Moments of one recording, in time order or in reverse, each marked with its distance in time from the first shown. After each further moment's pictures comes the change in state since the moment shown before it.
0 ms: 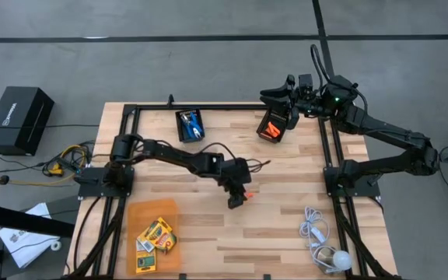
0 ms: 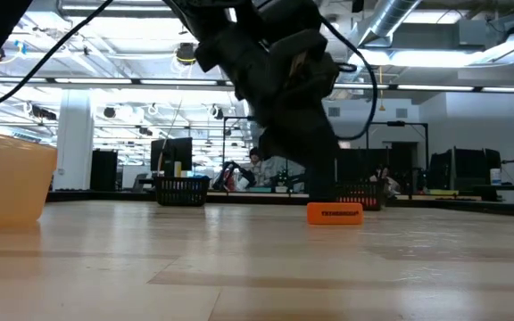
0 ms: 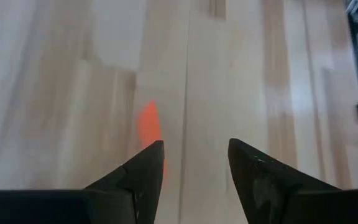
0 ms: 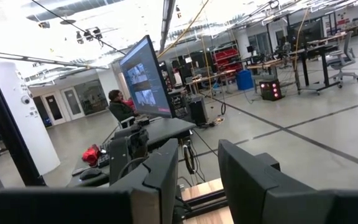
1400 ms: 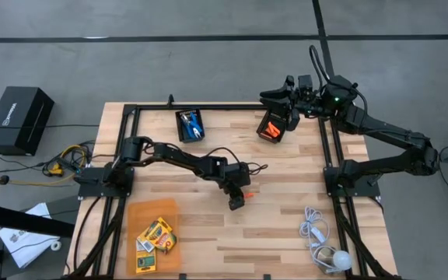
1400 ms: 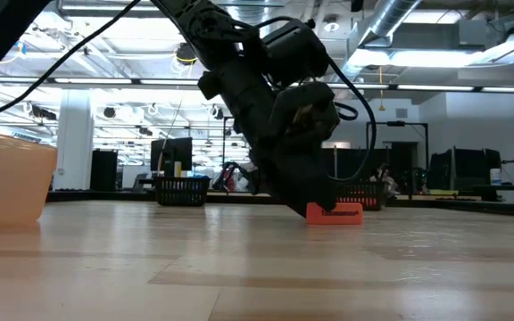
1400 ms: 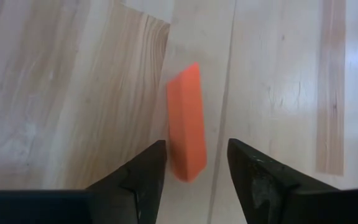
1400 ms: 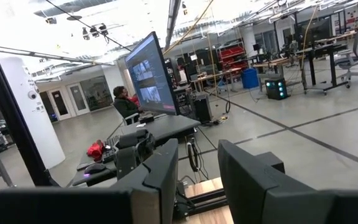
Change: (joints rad) left arm -0.004 0.108 0.002 0.004 0.005 -0.079; right arm 0.000 0.000 0.000 -0.004 -0.030 -0.011
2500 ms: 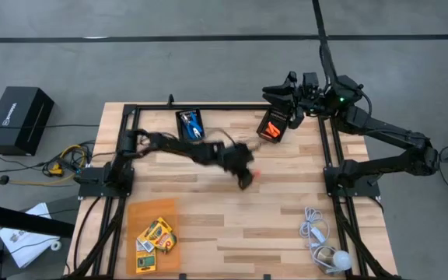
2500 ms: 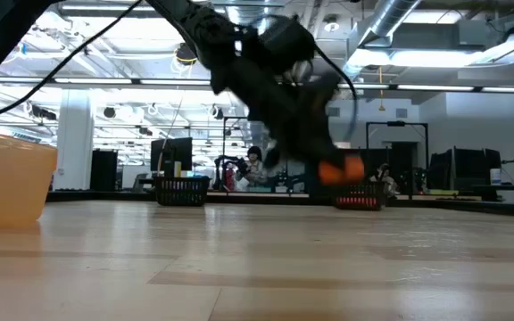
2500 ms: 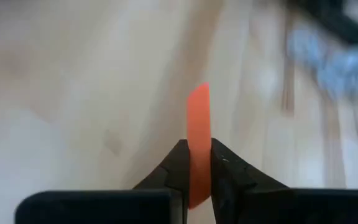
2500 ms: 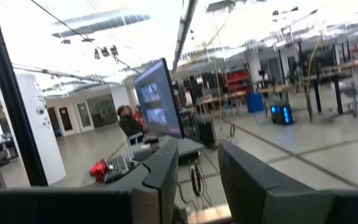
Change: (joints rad) left arm 0.113 -0.061 -0.006 0.162 -0.084 -0.040; right arm 0.002 0.000 0.000 0.107 0.000 0.004
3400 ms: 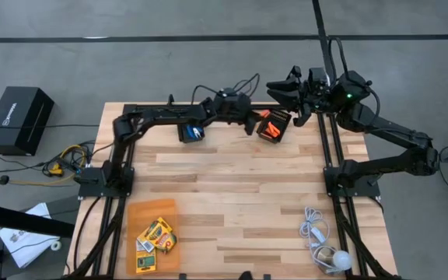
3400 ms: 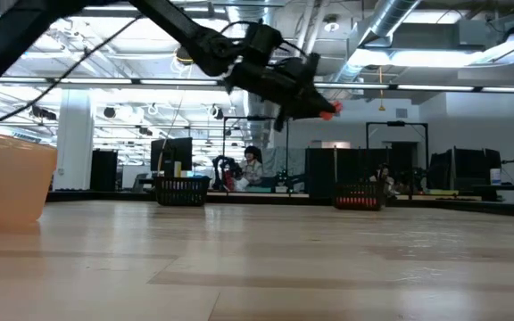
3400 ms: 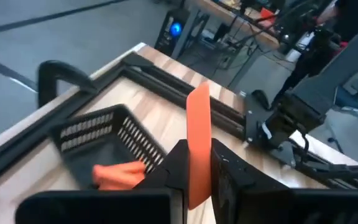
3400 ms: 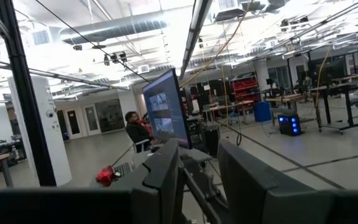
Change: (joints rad) left arm 0.322 -0.017 0.151 0.281 0.077 0.079; right arm -0.001 0.000 0.075 -0.025 -0.026 -0.002
